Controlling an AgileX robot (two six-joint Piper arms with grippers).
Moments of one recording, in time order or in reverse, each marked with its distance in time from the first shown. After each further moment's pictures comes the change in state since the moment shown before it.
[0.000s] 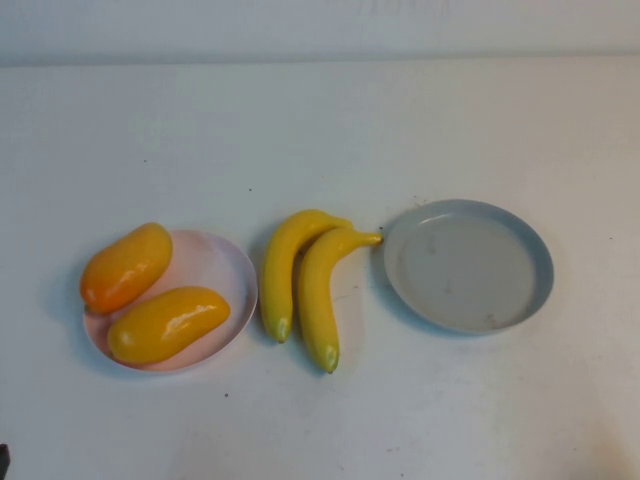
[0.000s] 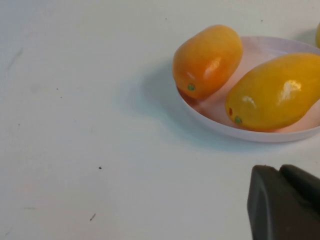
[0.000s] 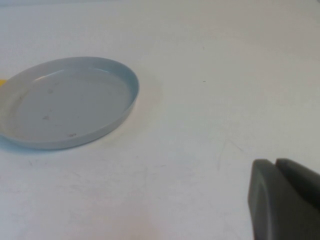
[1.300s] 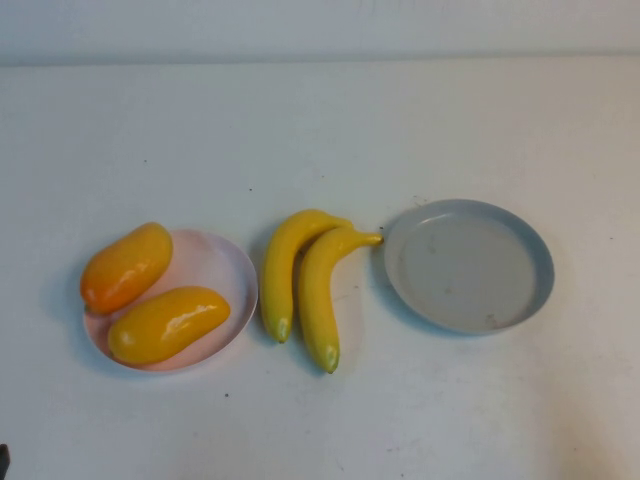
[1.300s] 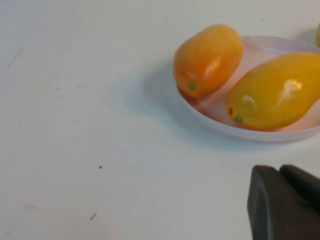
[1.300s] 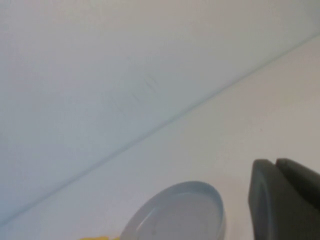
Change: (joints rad) right arm 0.000 0.000 0.000 0.518 -0.297 0.002; left arm 0.000 0.000 0.000 0.000 0.000 0.000
